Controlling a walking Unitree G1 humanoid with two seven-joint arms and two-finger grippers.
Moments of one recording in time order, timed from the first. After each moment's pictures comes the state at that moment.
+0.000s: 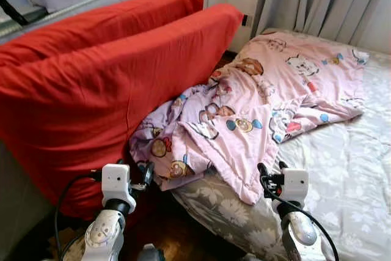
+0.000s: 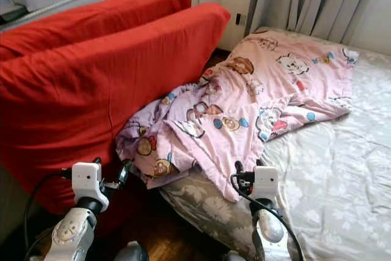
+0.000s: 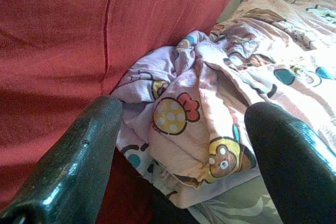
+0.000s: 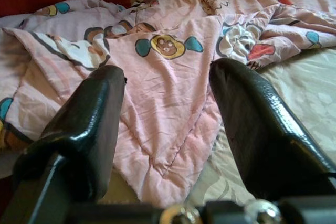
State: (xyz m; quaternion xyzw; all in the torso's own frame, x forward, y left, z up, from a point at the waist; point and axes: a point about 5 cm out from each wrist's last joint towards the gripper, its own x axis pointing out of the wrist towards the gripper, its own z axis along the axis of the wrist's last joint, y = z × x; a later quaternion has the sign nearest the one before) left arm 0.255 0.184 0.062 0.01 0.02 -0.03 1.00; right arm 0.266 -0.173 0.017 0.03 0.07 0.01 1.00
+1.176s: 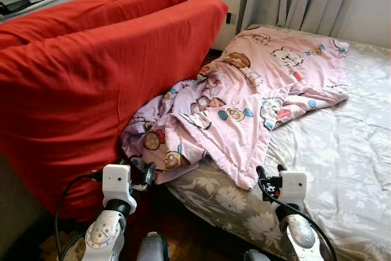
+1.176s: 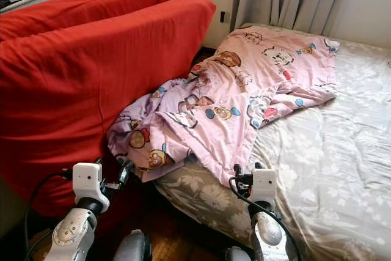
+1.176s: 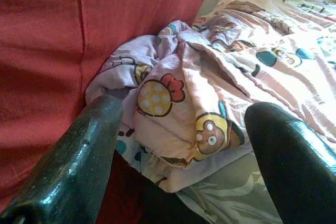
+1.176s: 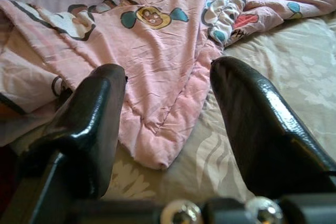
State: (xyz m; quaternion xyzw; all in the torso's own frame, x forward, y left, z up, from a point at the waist) left arm 0.254 0.183 0.062 0.01 0.02 -0.03 1.00; right arm 0.262 -0.170 0.013 0.03 0.08 0.00 1.00
